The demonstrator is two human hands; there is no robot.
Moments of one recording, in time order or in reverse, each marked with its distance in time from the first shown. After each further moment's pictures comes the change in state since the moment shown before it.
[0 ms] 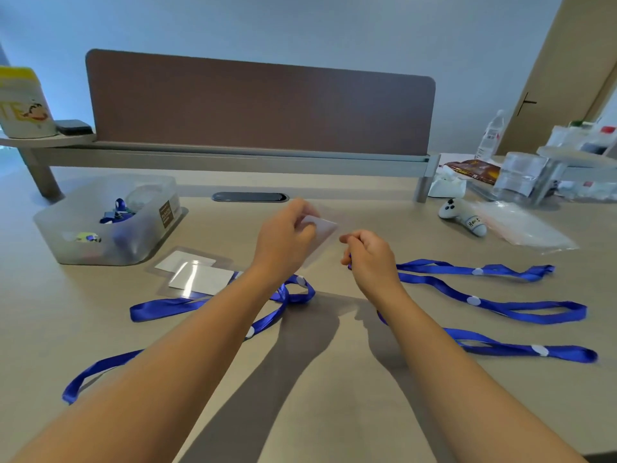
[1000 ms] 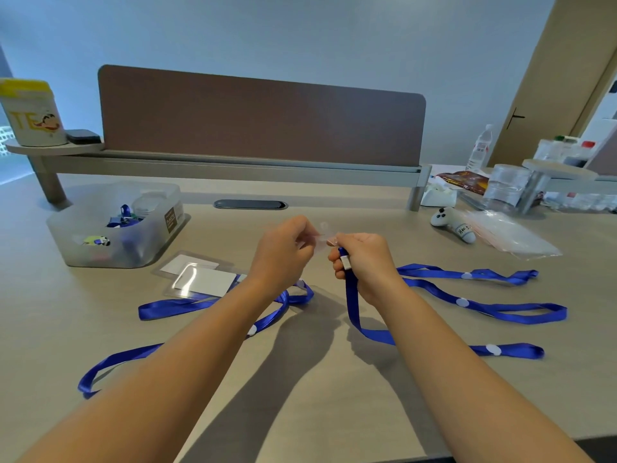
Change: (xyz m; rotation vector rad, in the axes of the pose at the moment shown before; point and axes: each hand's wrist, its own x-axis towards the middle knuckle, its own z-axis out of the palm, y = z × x) left_hand -0.017 0.006 -0.010 0.085 -0.040 0.051; right_hand -0.024 -0.040 -0.009 0.379 -0.127 0.252
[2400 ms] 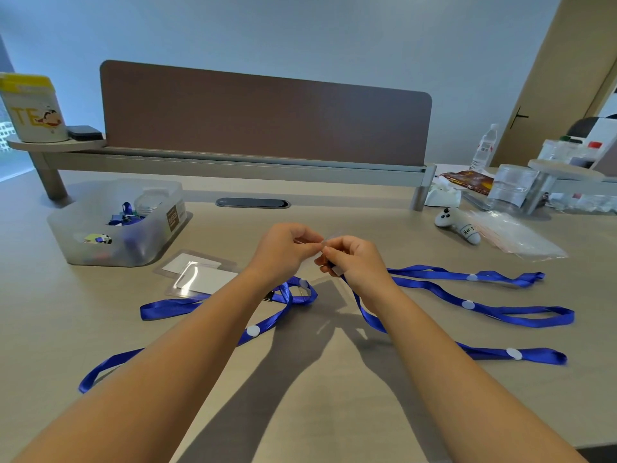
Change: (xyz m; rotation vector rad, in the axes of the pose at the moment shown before) left_hand 0.010 -0.010 -0.005 -0.112 -0.183 -0.167; right_hand 0.010 0.014 0.006 -0.232 -0.137 -0.164
